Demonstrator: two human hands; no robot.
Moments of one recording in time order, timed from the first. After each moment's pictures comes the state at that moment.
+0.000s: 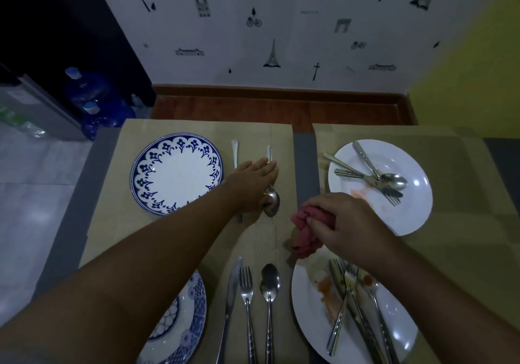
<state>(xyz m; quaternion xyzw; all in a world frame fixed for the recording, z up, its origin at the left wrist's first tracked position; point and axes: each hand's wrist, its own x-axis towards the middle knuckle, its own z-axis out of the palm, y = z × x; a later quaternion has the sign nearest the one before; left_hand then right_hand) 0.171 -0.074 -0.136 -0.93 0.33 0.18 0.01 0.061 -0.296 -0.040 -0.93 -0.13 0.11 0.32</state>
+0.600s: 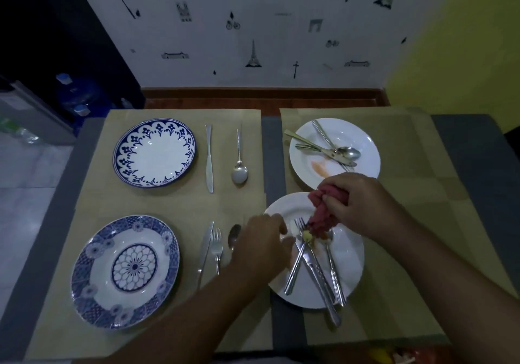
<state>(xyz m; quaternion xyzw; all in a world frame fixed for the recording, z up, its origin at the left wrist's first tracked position) -0.046 -0.180 -0.072 -0.94 0.06 0.16 -0.28 -0.001 -0.386 -0.009 -0.95 -0.07 0.08 0.29</state>
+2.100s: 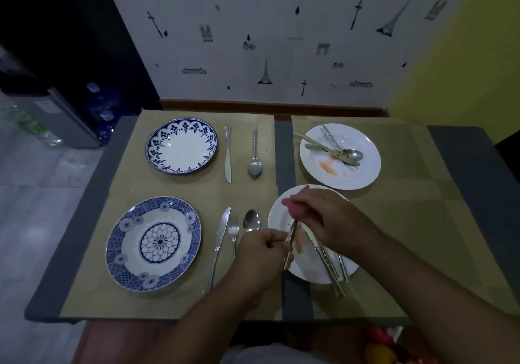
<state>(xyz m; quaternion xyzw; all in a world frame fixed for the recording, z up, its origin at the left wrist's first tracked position) -0.127 -0.153 -0.020 -0.68 -0.20 0.23 -0.67 -0.064 -0.336 -0.026 -0.92 -0.27 0.02 0.30</state>
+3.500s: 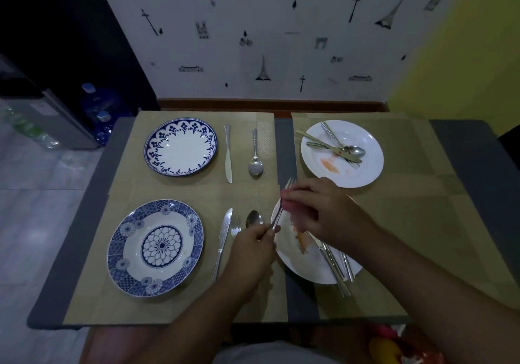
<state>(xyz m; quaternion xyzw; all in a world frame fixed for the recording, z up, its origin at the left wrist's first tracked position) -0.113 -0.139 -0.028 -0.71 -0.20 0.21 -0.64 -0.055 -0.317 -0.018 -0.92 -0.28 -0.04 0.28</state>
